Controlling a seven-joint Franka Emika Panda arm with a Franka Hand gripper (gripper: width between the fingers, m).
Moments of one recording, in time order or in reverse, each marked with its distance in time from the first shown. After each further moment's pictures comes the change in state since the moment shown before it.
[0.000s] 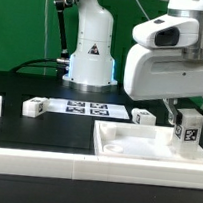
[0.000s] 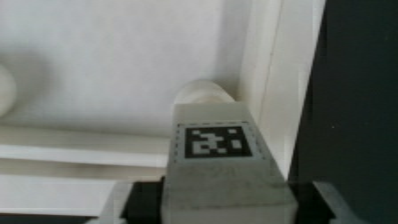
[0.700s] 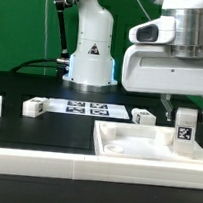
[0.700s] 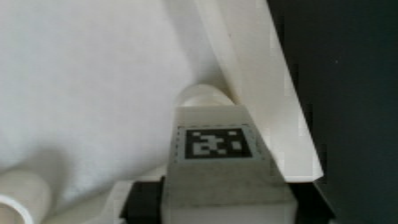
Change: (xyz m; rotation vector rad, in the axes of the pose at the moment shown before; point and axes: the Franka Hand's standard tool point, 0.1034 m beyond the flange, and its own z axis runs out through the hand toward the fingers) arm -0.008 -0.001 0.001 0.042 0.075 0.608
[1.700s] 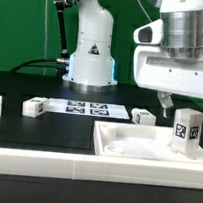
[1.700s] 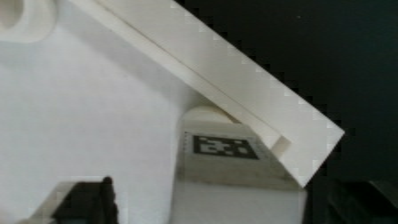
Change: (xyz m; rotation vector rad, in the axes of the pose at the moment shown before) arm -0.003 -0.002 0.002 0.020 -0.026 0.399
